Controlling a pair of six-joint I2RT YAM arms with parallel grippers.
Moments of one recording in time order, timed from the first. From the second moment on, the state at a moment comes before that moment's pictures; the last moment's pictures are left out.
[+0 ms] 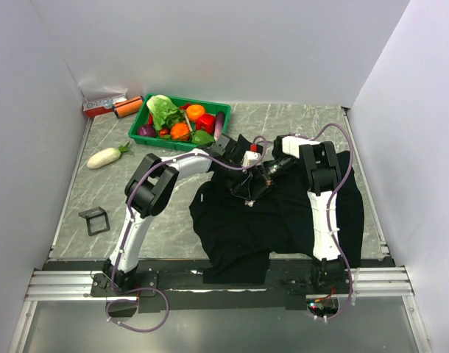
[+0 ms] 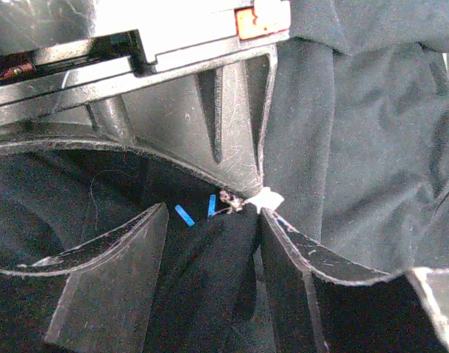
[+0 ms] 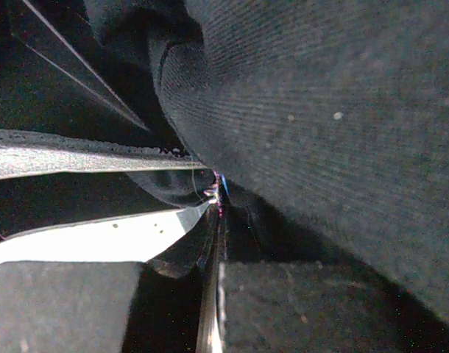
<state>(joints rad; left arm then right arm) -0.66 2.26 1.65 -0.39 0.87 0.39 0.17 2.46 1.73 -1.37 -1.02 -0.54</state>
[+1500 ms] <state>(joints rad) -0.70 2.24 1.61 -0.31 0.77 0.45 0.17 2.47 1.75 -1.38 -1.01 -0.56</state>
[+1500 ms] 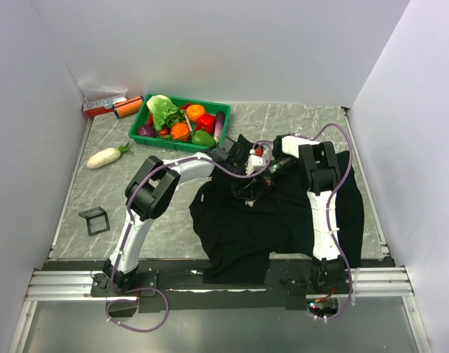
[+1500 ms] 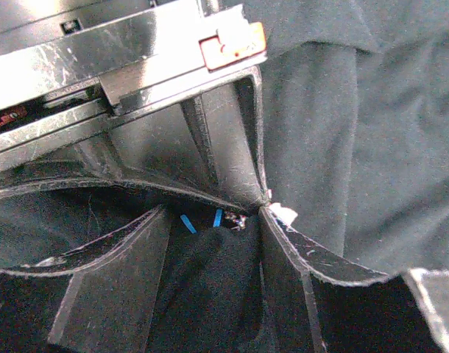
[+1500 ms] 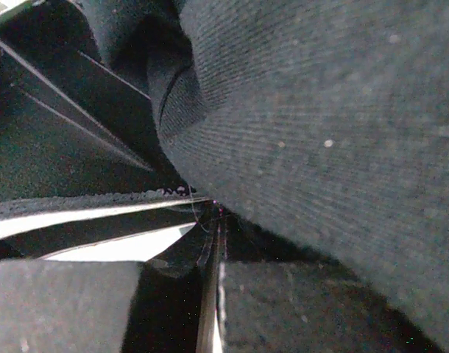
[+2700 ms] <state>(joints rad) -0.74 2.21 1.62 -0.32 0.59 0.33 0.13 2.49 1.75 -1.38 -1.06 -0.60</state>
